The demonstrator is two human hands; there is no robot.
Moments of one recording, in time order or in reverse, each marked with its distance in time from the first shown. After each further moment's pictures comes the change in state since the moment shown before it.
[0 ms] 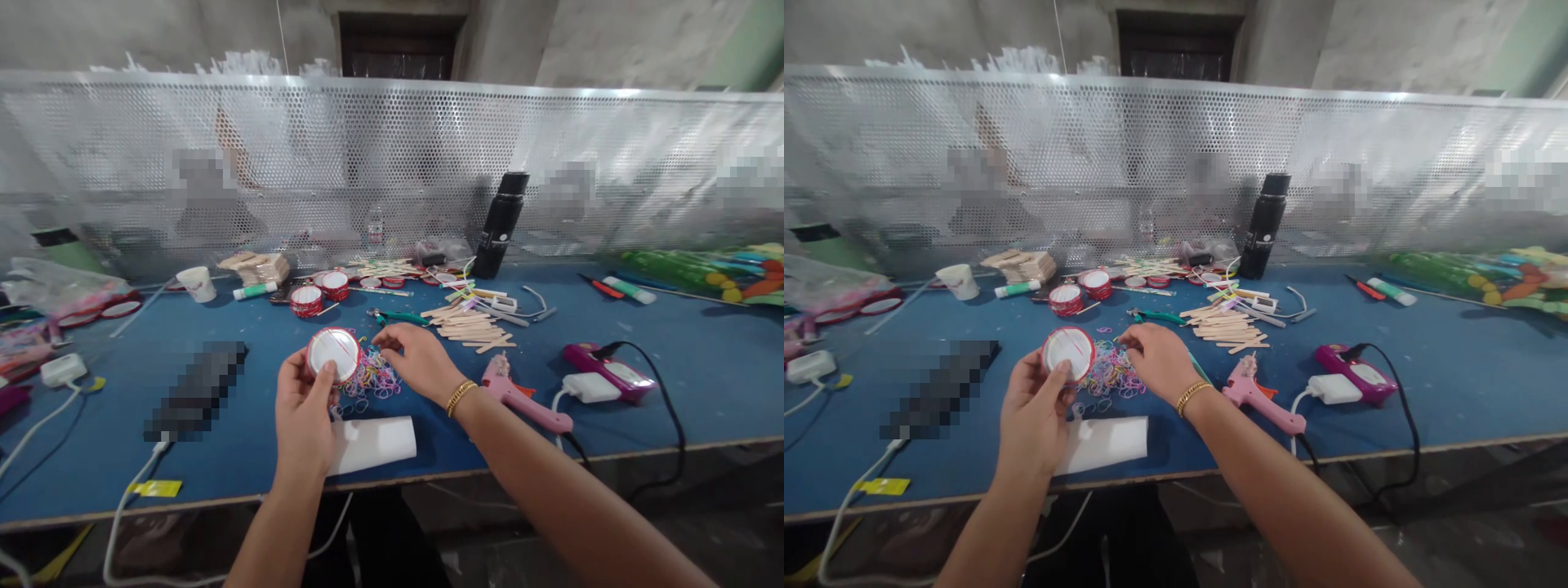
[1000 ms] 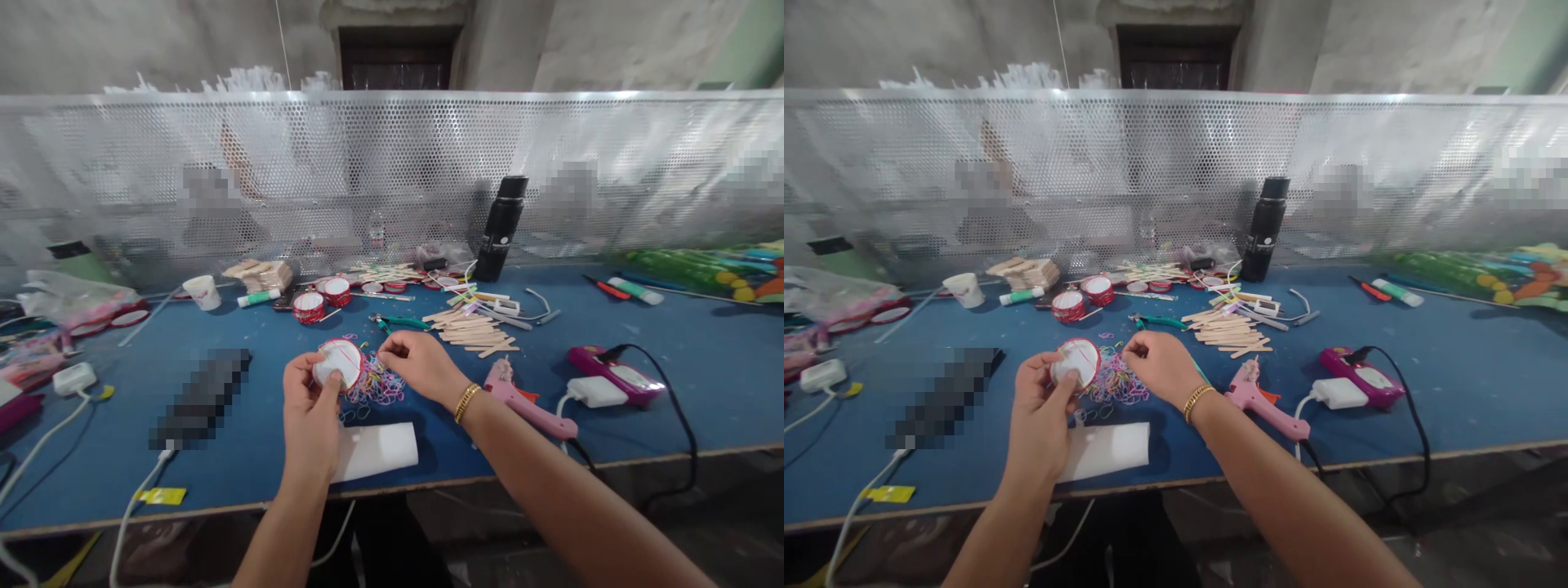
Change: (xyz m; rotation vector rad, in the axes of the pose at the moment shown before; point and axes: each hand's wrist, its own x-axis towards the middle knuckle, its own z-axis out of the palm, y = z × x) left_hand -0.003 0.002 0.003 0.154 -0.043 0.070; right_hand -0.002 -0.004 -0.004 0.044 -0.025 0.072
